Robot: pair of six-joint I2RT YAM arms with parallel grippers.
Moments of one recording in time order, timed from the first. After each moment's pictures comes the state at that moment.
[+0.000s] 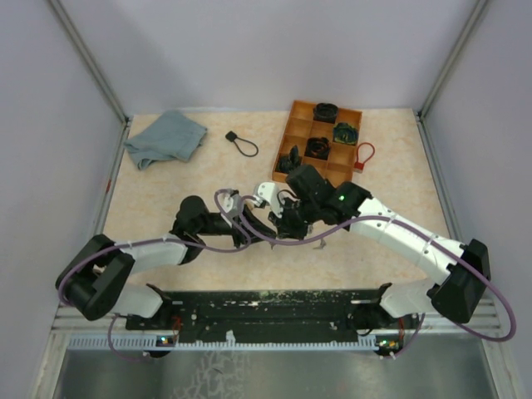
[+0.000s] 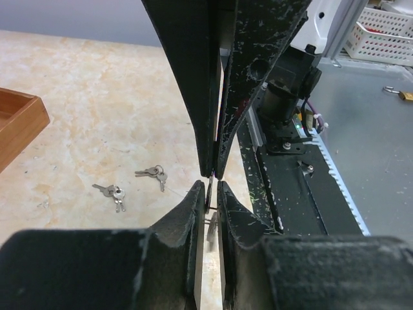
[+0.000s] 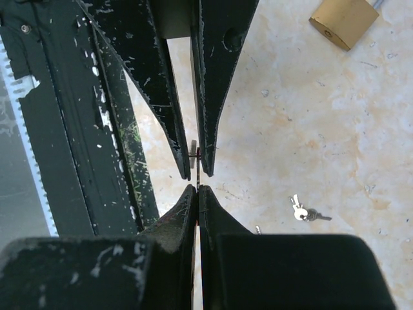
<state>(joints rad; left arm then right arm) -0.66 1.38 0.43 1.06 0.99 -0.21 0.87 1.31 1.20 -0.80 -0.37 -0.34</state>
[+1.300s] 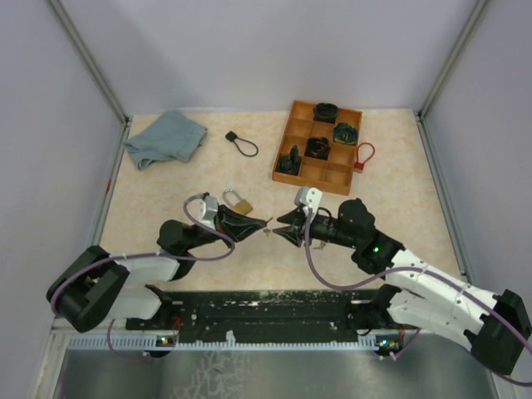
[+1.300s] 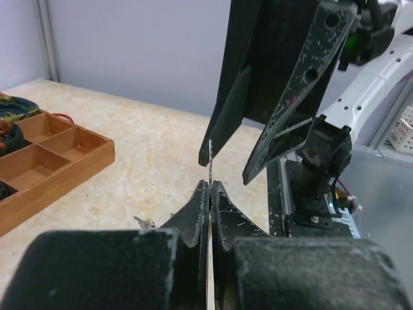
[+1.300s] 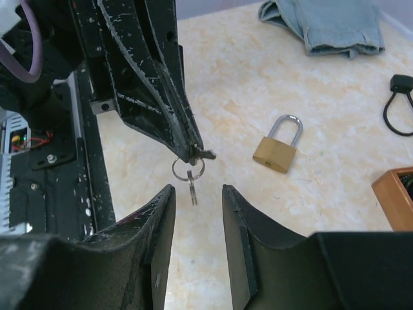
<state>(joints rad) -0.66 1.29 0.25 1.43 0.67 -0.41 0.82 0.86 0.59 0.12 -0.40 -0.06</state>
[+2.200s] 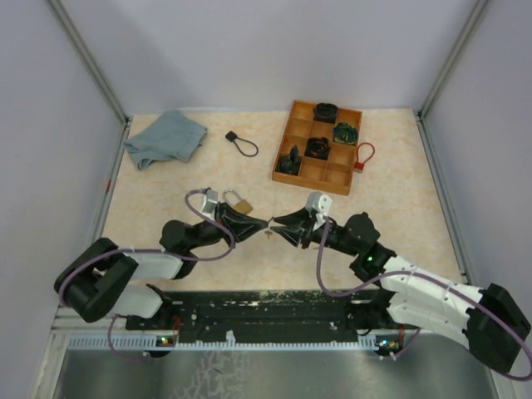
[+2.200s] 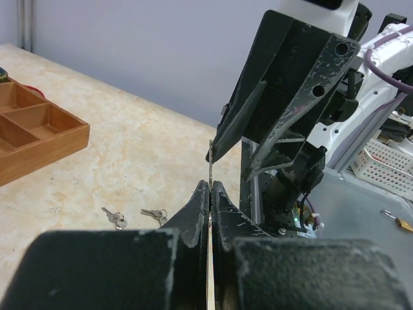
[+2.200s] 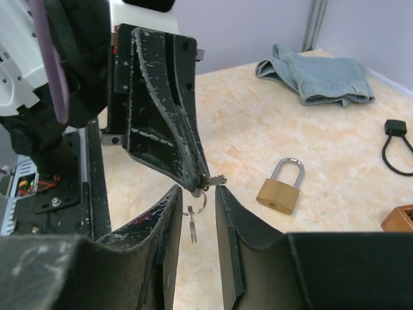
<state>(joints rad) -0.66 1.37 0.24 1.53 0.63 -0.62 0.82 0.88 0.38 0.63 -0.41 0.06</state>
